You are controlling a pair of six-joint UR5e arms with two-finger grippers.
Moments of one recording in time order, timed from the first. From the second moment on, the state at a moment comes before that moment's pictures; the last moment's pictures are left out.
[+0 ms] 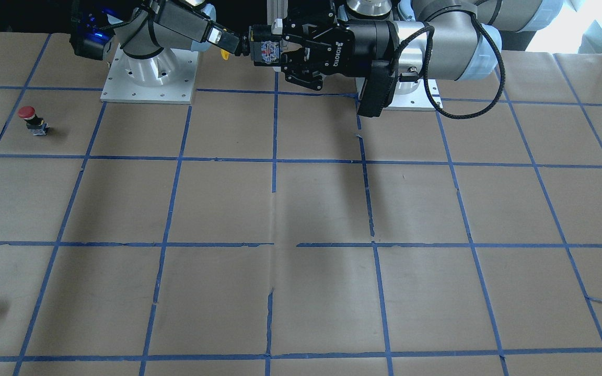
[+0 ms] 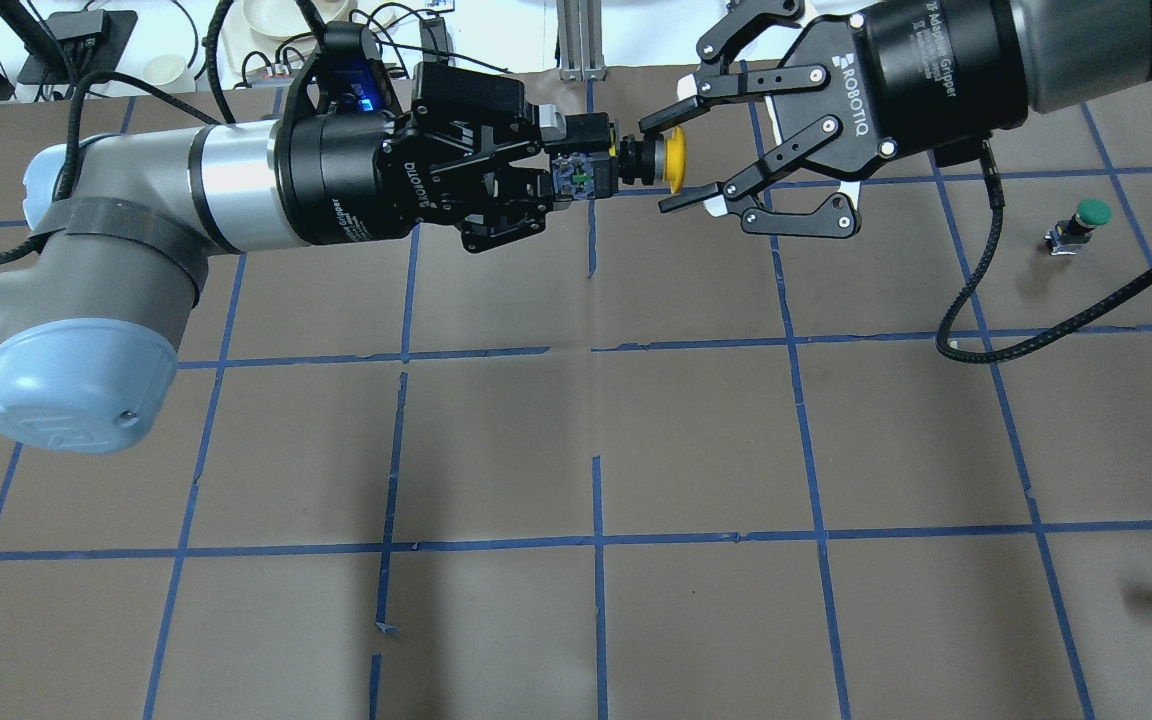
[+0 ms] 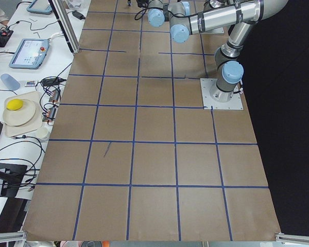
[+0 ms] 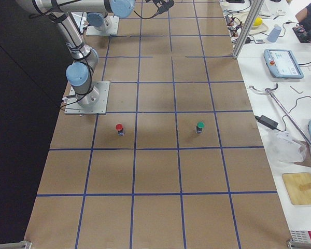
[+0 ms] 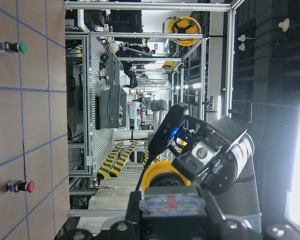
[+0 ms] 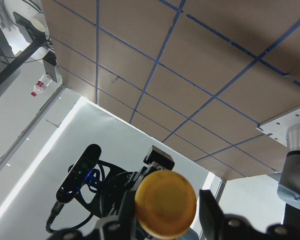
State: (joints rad) left arm -1.54 -1.49 -1.96 -1.38 -0.02 0.11; right arm 1.45 -1.75 1.68 -1.38 -0.52 0.85
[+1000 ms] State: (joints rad) left arm -1.54 -1.49 -1.95 -1.38 0.01 0.03; right arm 1.44 -1.75 1.68 -1.38 -0.52 0.85
